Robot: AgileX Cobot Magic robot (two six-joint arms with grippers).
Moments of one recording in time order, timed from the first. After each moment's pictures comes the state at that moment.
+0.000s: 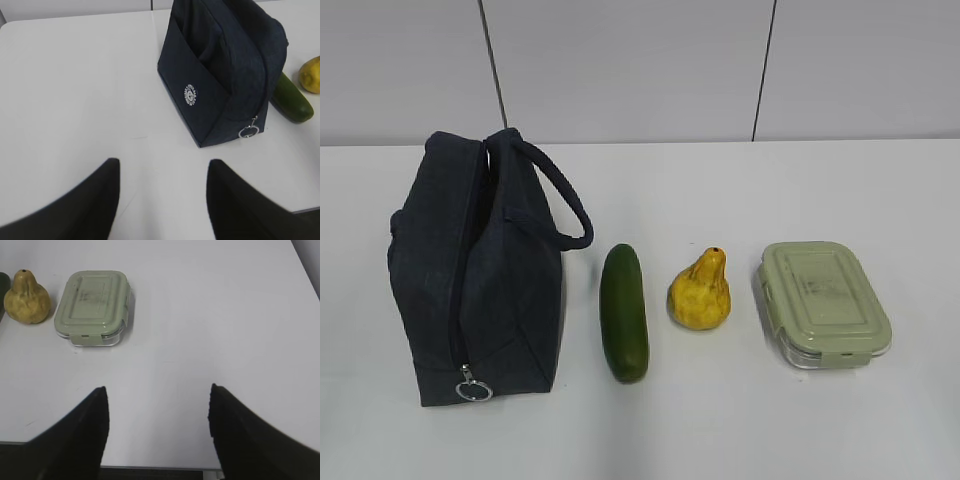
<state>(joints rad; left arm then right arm) -0.08 -0.01 -0.53 -0.03 1.11 0.00 0.08 -0.02 -0.50 -0.10 1.14 0.06</state>
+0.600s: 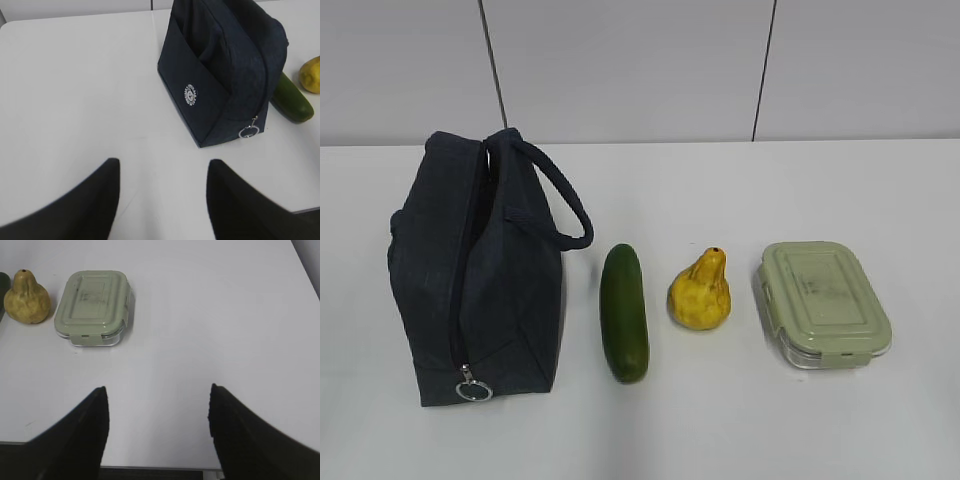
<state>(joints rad) -0.08 -0.01 -0.53 -0.03 1.11 0.00 0.08 -0.02 -0.50 -0.10 1.14 0.06</state>
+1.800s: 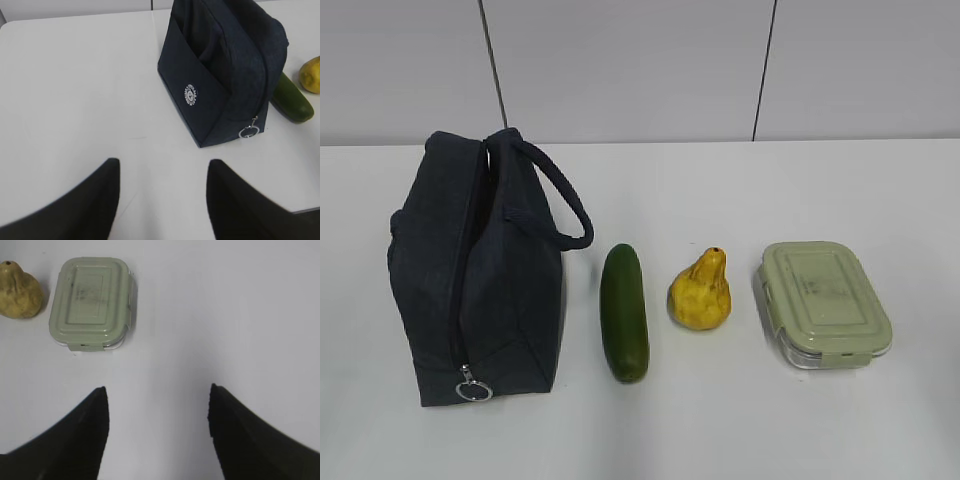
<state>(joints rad) -0.08 -0.01 -0.53 -0.03 1.11 0.00 0.08 0.53 -0.64 -0.10 0.96 0.08</state>
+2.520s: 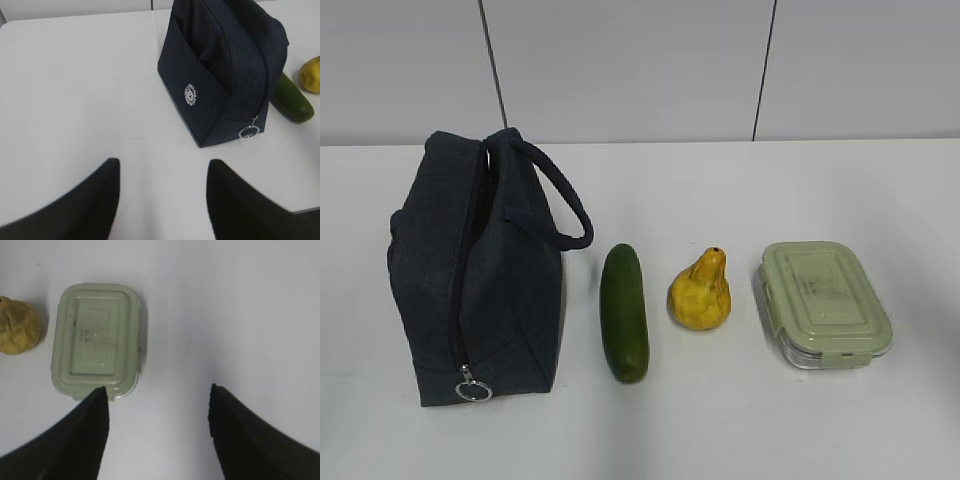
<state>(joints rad) -0.08 -0.01 -0.53 -0.03 1.11 0.00 0.08 1.02 -0.88 -0.08 0.86 0.08</state>
